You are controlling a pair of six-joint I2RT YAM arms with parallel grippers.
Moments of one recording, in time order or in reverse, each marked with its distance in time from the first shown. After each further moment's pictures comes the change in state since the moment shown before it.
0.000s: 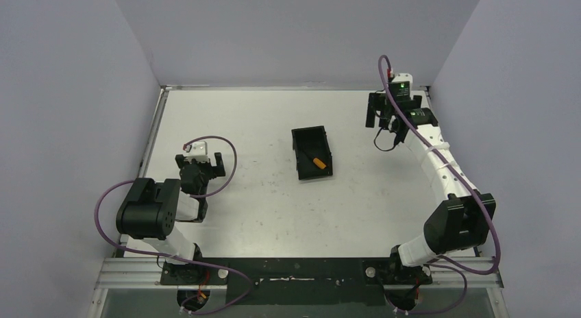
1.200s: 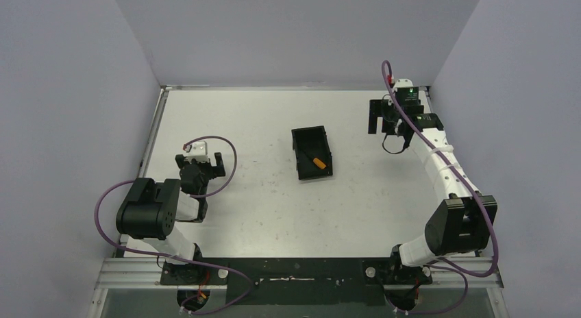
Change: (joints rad) left arm 0.000 0.000 0.000 0.000 0.000 0.000; right arm -0.099 -0.033 -0.098 0.059 -0.218 -0.108
